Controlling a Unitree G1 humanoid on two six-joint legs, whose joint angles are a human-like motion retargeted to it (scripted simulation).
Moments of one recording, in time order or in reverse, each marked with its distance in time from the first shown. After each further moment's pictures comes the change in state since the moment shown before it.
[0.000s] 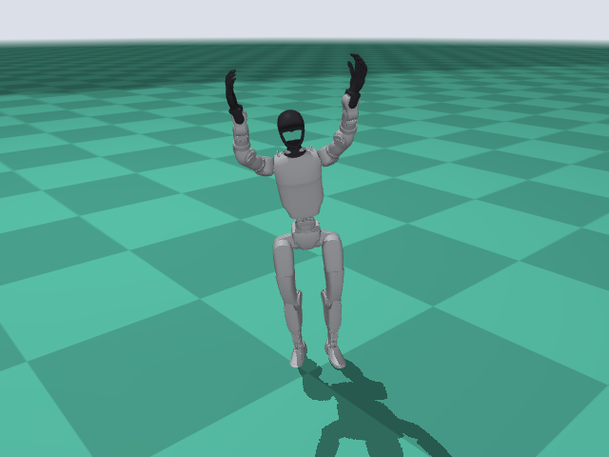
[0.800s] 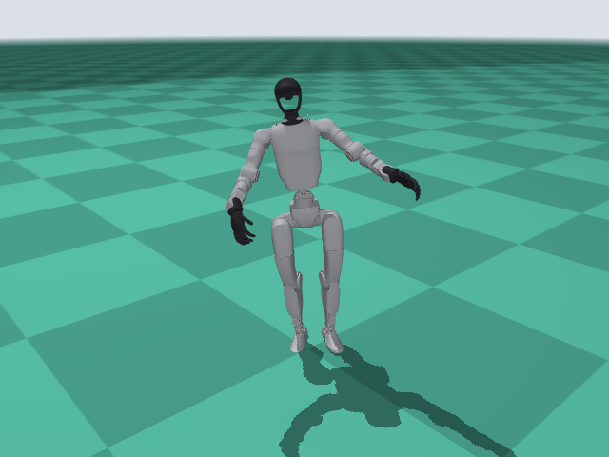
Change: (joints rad) left arm 1.408 -0.200 0.495 0.225 0.521 0.309 -0.232; right arm 1.448 0.357 -0.620 0.324 -1.251 0.228 0.770; waist -0.023 -0.012 -0.007; left_leg 0.147 -0.045 -0.013 -0.017 0.024 0.029; right_leg 0.159 -0.005 -0.025 -0.015 0.013 -0.014
